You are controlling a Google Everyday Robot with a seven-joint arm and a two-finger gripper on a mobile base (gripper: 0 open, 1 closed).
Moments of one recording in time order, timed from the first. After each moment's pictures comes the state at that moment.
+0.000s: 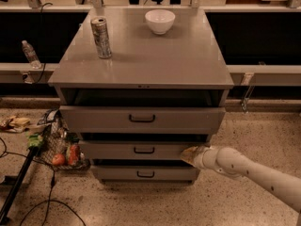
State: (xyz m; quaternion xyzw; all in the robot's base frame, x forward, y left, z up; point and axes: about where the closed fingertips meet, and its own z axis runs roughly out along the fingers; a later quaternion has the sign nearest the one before) arm 0.638 -0.172 0.387 -0.55 0.72 0.04 0.43
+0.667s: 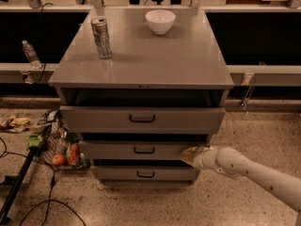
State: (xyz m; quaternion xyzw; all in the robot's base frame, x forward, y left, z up) arm 0.638 -0.171 0.385 -0.55 0.72 0.05 0.43
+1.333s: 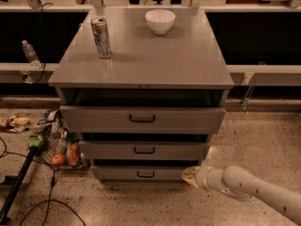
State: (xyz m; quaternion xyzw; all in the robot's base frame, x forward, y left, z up) arm 0.552 -0.170 0.355 -0.49 0.77 0.12 0.39
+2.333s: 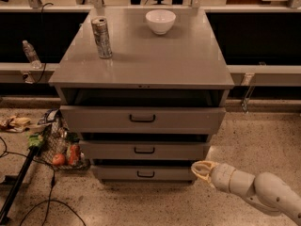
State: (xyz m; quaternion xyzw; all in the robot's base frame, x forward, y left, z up) arm 0.510 -0.188 0.490 -0.46 0.71 0.16 0.51
